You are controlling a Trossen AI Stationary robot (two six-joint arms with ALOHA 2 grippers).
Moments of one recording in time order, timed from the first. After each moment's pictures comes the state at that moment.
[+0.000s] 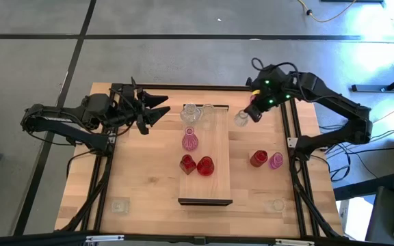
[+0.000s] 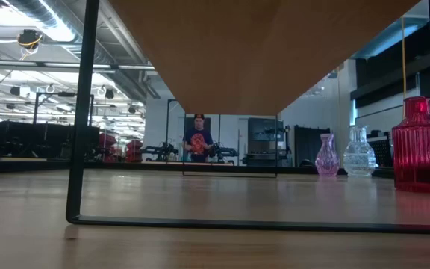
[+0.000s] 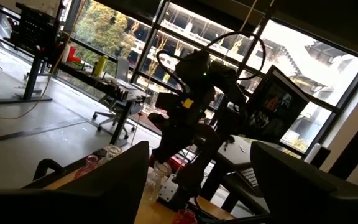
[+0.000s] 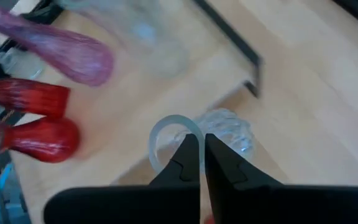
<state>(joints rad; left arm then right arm) -0.06 0.93 0.98 0.10 -0.38 -0.41 -0.40 1.28 1.49 -1.17 -0.25 0.34</state>
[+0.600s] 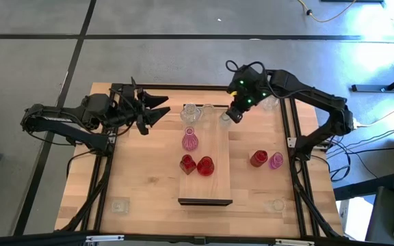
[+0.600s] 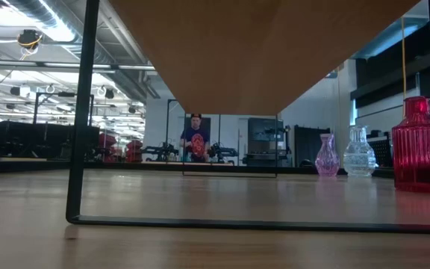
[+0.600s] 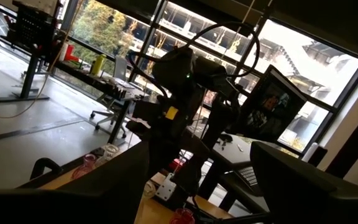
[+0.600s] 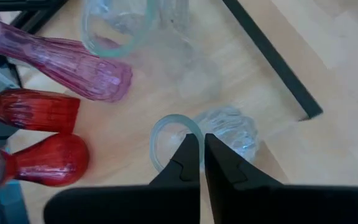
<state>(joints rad) -0.06 0.93 0.98 0.10 -0.38 -0.41 -0.34 1.53 1.66 -1.14 -0.27 0.30</state>
